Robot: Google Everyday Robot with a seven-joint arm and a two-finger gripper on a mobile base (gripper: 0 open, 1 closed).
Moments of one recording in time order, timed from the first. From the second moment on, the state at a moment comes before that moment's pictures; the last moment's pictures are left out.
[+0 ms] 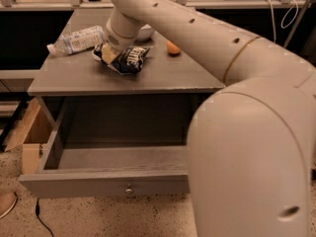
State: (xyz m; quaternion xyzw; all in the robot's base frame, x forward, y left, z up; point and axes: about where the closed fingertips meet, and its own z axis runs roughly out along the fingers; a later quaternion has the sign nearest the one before) arm 0.739 0.147 0.857 -0.52 0.80 0.08 0.29
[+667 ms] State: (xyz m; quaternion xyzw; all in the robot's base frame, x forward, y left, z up) arm 0.681 0.084 0.916 -0.46 0.78 0.12 0.40
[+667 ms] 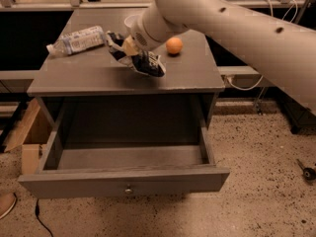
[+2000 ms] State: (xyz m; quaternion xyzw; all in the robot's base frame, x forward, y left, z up) arm 0.575 0.039 0.936 -0.46 0.78 0.12 0.40
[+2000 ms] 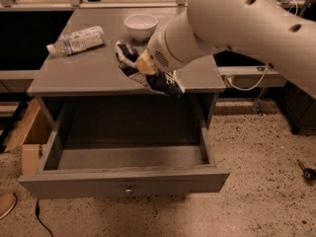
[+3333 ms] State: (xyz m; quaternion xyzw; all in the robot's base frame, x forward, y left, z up) arm 0.518 0.053 0.831 -0.44 0.83 0.14 0.30
